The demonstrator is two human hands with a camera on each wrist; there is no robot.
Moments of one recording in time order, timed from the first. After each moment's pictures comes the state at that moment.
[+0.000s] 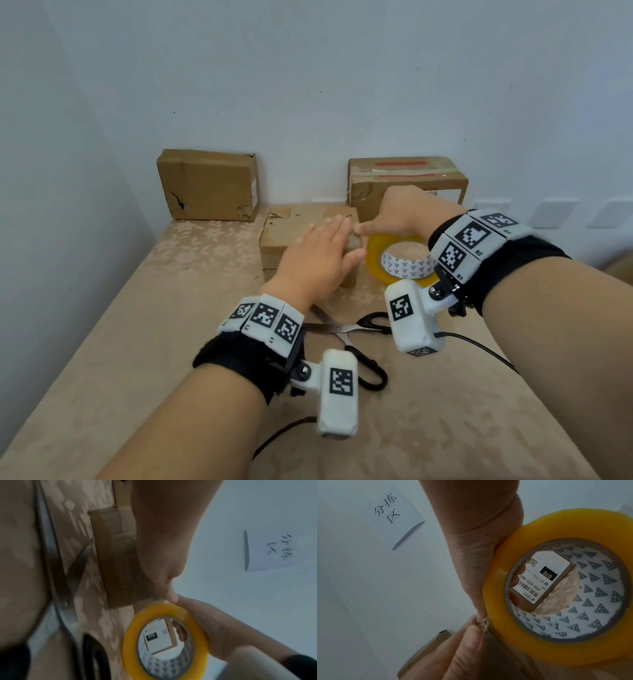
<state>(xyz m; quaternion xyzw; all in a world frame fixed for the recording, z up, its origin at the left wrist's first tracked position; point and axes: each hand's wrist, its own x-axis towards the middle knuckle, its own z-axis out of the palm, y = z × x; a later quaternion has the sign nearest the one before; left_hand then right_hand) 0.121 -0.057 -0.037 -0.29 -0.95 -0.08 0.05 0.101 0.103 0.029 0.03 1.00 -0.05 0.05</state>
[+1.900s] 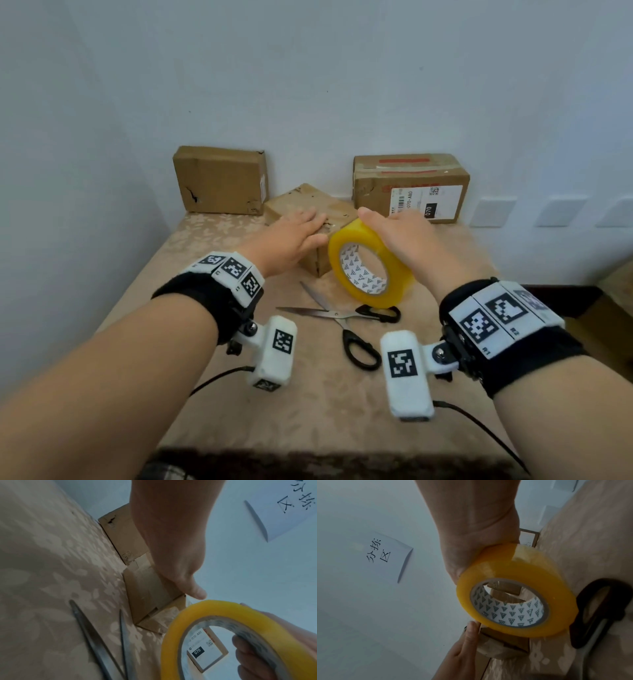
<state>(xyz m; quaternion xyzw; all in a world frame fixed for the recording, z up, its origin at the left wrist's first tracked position) 0.109 -0.106 -0.021 -0.29 -0.95 -0.08 -0.03 0.172 0.086 0.004 0.11 0.88 -0.47 -0.05</state>
